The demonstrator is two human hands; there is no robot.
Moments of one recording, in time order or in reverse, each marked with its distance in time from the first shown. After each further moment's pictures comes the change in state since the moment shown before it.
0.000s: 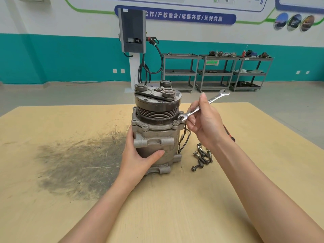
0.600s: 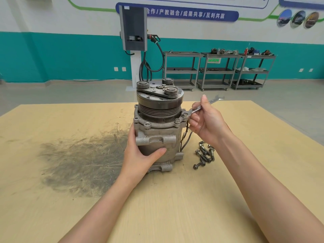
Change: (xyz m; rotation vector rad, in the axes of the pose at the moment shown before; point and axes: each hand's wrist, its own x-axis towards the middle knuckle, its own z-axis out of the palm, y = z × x) left_hand 0.000 0.002 0.000 -0.001 -0.007 -0.002; right_hand 0.006 0.001 -0.006 0.030 0.010 0.194
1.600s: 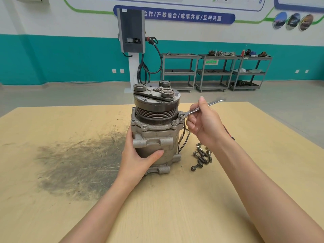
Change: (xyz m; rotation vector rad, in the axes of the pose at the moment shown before) left_hand 0.000 0.002 -0.001 0.008 0.010 0.000; right_hand -0.002 0.000 0.003 -0.009 0.065 -0.075
